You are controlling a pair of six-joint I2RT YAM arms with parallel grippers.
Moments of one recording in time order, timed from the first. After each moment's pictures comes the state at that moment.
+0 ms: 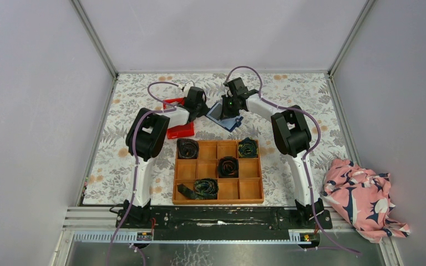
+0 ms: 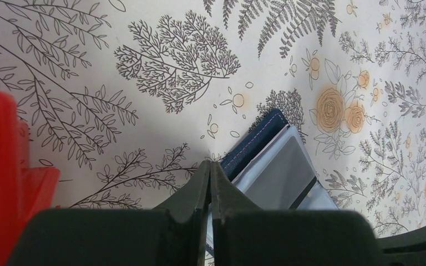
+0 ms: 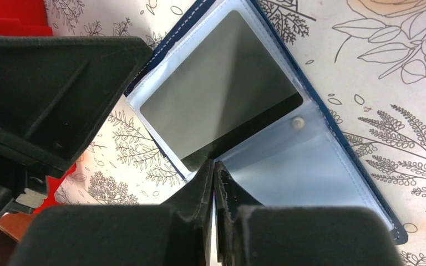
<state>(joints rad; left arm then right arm) -0.37 2.19 1.40 0.11 -0.11 -0.80 0.49 2.32 1.80 -0.45 -0.25 0.40</state>
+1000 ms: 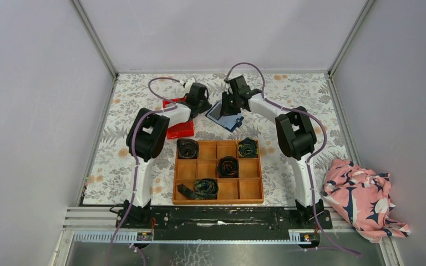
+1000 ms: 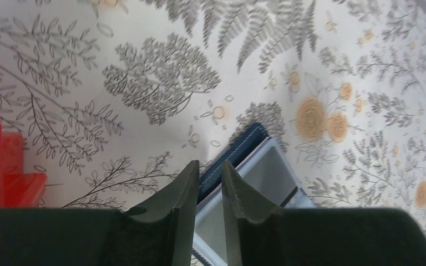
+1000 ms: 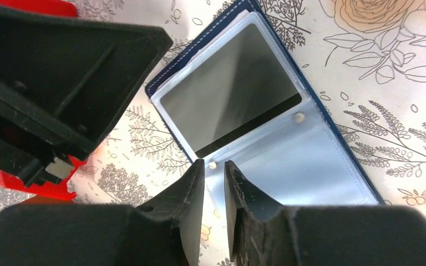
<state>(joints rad) -0.39 2.18 1.45 0.06 -0.15 -0.80 0.49 2.25 1.74 -0.39 -0.22 0.38</state>
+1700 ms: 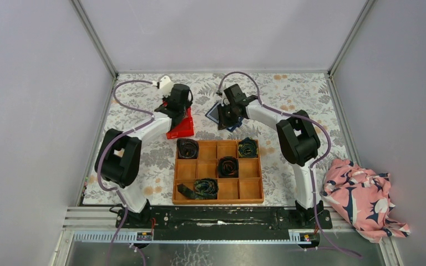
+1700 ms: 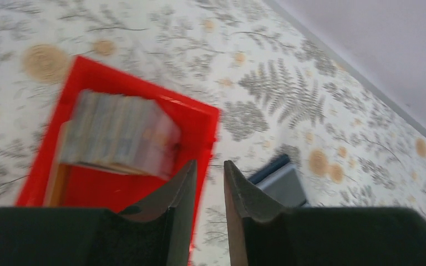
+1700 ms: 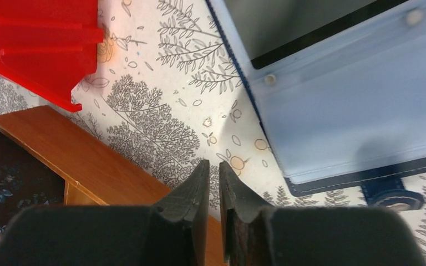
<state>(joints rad) -0.38 1.75 1.18 0.03 -0.47 -0.78 0.55 2.13 1.60 -0.47 -0.28 0.28</state>
